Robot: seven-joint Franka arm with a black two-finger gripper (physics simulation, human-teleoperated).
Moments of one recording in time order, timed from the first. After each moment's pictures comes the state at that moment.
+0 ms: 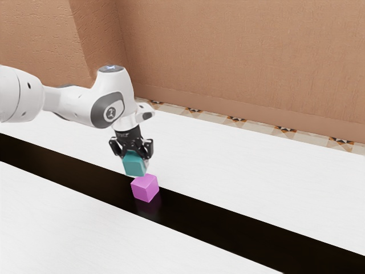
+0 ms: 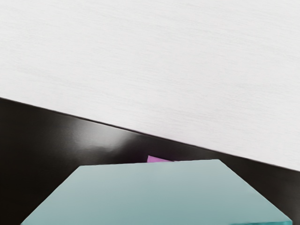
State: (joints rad) arm 0.24 0.30 -0.25 -1.92 0.07 2.22 -0.28
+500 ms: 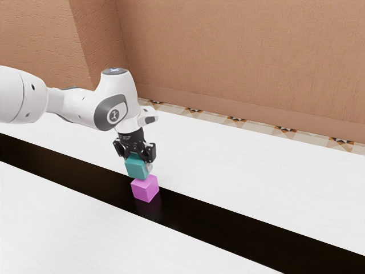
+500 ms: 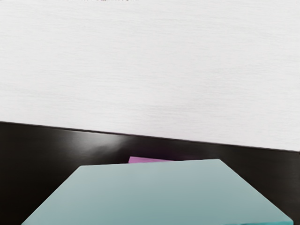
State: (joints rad) arm 0.23 0.31 -0.25 -1.92 0.07 2.23 -0.14
